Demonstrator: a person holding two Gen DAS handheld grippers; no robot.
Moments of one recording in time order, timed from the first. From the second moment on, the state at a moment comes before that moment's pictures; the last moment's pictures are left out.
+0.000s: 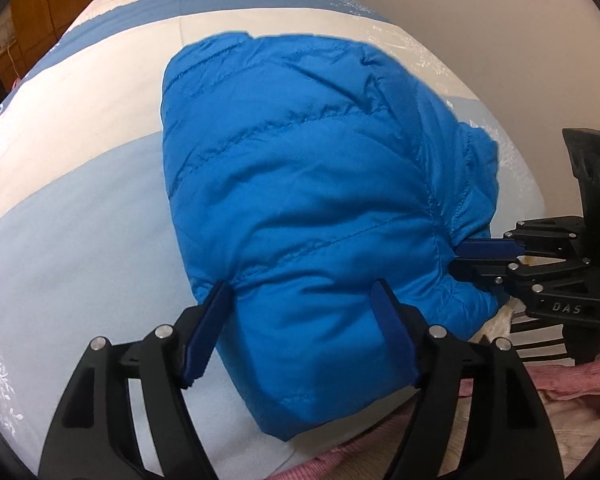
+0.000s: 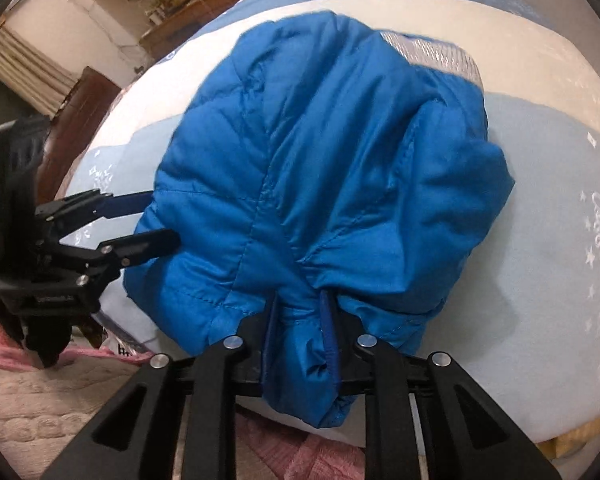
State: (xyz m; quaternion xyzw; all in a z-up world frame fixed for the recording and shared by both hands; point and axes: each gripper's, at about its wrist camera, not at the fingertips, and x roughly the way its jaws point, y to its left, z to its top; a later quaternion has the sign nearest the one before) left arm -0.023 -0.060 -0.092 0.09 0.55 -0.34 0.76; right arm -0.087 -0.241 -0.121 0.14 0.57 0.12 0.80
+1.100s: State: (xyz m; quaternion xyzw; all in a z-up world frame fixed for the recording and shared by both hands) left arm 0.107 -0.104 -0.099 0.04 0.57 -0.28 0.77; right arm 0.007 -0.291 -0.122 0.18 0.50 0.03 0.84
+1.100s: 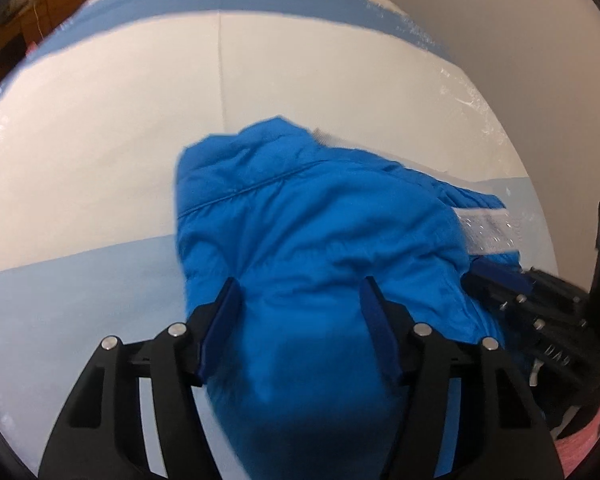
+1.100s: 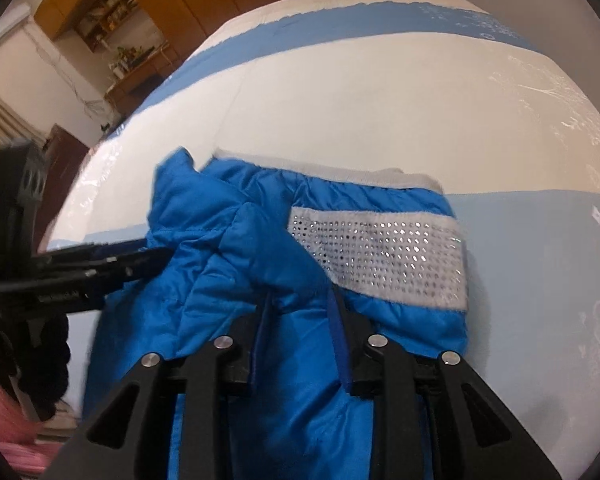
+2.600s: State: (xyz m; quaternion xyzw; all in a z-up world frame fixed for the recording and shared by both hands) left arm -0.014 -0.040 -0.043 0.05 0.50 -0.25 0.83; right arm -0.104 -0.306 -0.076 0.22 0.45 0.00 0.87
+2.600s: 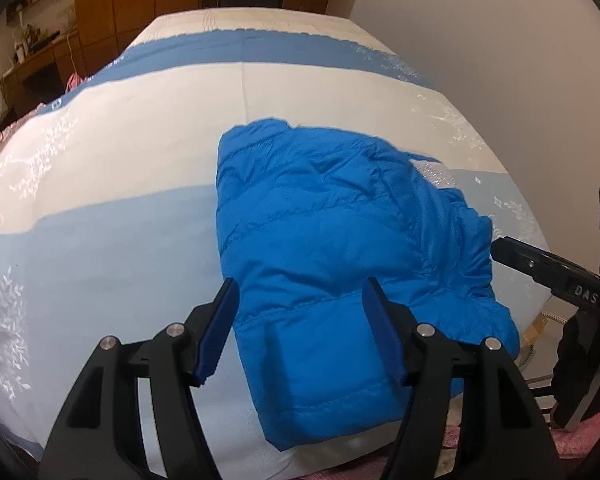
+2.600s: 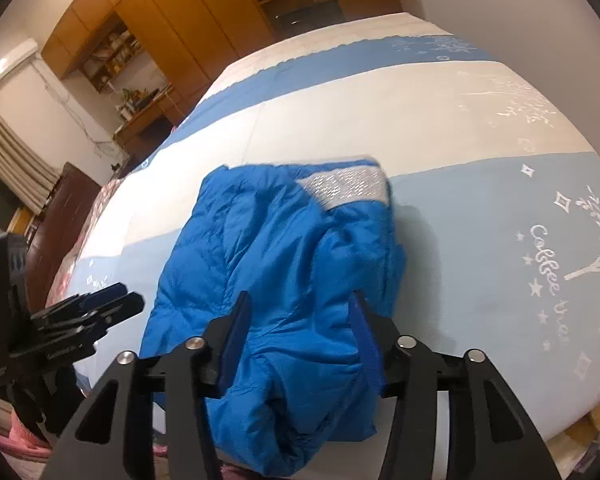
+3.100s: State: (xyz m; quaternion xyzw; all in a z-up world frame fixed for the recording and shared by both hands) left arm -0.012 -0.036 -0.023 0.04 0.47 -0.26 0.84; right arm -0.092 -0.334 -0.091 0.25 0.47 0.01 0.85
